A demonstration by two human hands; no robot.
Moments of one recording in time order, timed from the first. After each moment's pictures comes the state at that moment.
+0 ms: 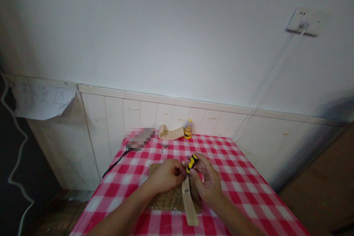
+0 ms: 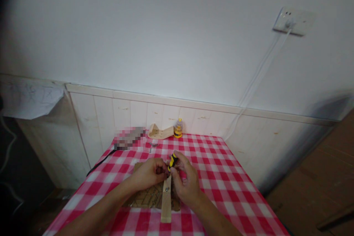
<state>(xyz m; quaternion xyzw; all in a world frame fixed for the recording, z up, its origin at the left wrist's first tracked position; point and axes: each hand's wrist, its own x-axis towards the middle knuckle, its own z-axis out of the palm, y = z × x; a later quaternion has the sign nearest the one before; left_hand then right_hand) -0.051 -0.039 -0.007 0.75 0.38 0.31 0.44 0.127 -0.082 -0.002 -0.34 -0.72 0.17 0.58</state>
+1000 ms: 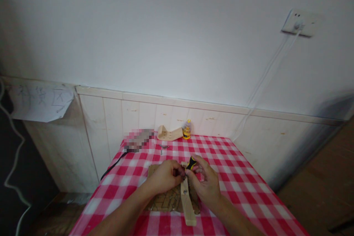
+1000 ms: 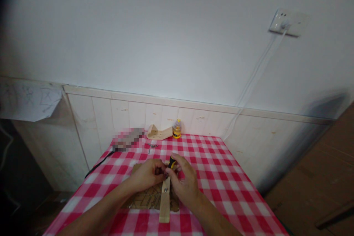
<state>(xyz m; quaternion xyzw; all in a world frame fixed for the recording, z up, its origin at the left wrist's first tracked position) -0.051 -0.038 -0.009 0.75 0.37 0.32 0.45 0.127 -0.080 -0.002 -0.37 -0.72 0.02 0.59</state>
